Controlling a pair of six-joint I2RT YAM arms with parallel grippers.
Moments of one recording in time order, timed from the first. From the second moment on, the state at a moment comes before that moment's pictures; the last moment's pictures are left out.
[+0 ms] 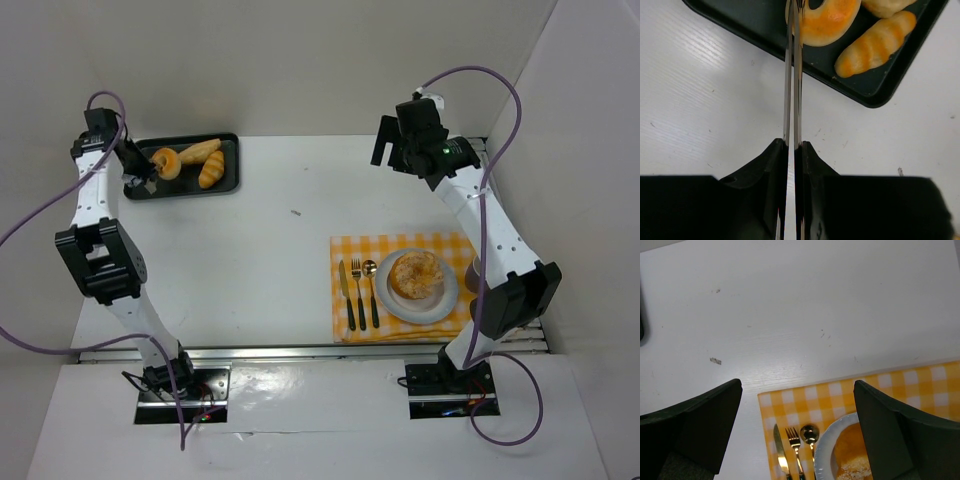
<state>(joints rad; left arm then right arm) 0.34 1.95 1.87 -0.86 0.10 -0.43 0.37 1.61 1.79 -0.85 0.34 0.44</state>
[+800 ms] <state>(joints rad) -0.65 1.33 1.52 -0.87 0.09 -0.45 0.35 1.36 1.89 -0.85 0.59 0.41</state>
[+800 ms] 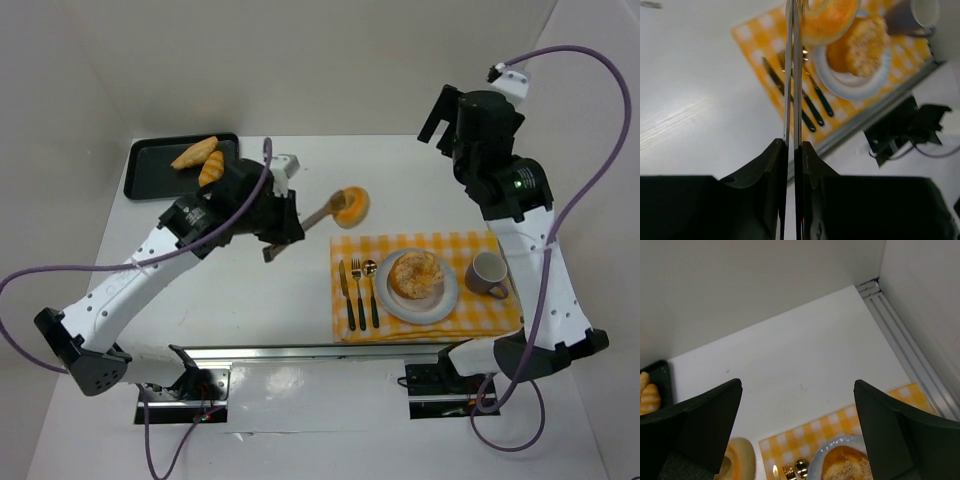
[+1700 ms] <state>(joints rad) -1.18 1.67 1.68 -0.75 -0.23 -0.50 0.35 1.27 1.91 -0.91 0.66 0.41</state>
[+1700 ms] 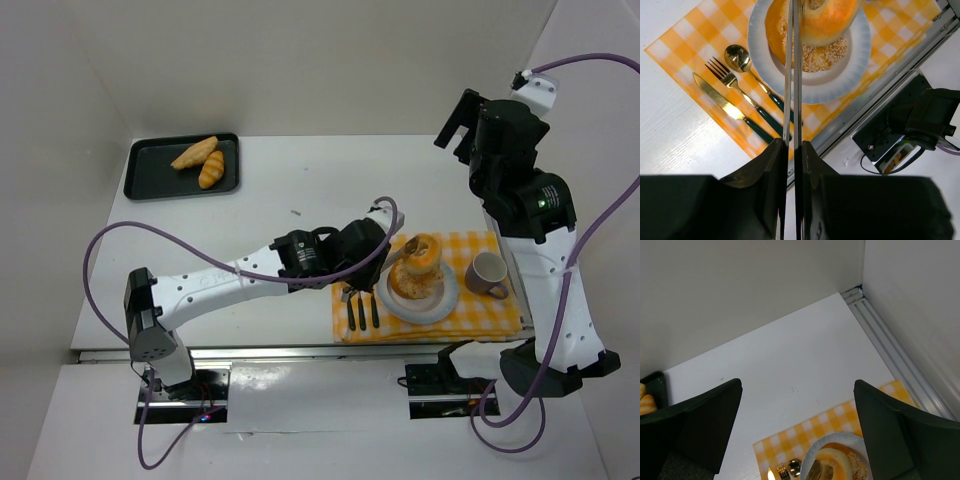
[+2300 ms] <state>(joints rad) -1.21 1.76 1.75 -0.78 -0.23 -0.47 0.35 1.27 1.89 -0.91 0.66 0.41</state>
